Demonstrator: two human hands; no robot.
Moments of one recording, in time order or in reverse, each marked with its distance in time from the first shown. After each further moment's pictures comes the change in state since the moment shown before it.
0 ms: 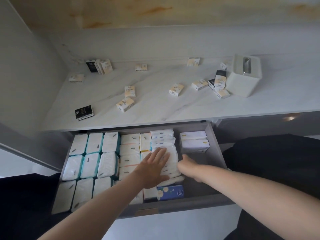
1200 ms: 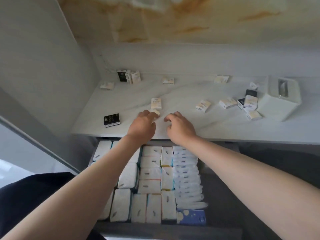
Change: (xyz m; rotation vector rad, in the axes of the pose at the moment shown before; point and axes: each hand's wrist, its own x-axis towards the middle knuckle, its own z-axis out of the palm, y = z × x) left_hand 0.017 -0.147 -0.121 -0.400 0.593 -0.445; right_hand 0.020 -0.191 -0.023 -0.473 0.512 -0.763
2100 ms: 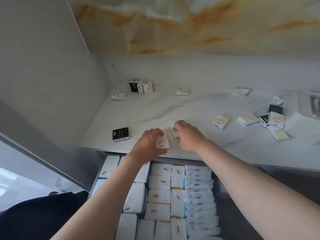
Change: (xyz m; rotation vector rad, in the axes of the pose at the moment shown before) left_hand 0.013 -0.042 0.015 -0.130 -0.098 -0.049; right_hand 0.078 0.022 0.016 -0.211 -0.211 -0.198
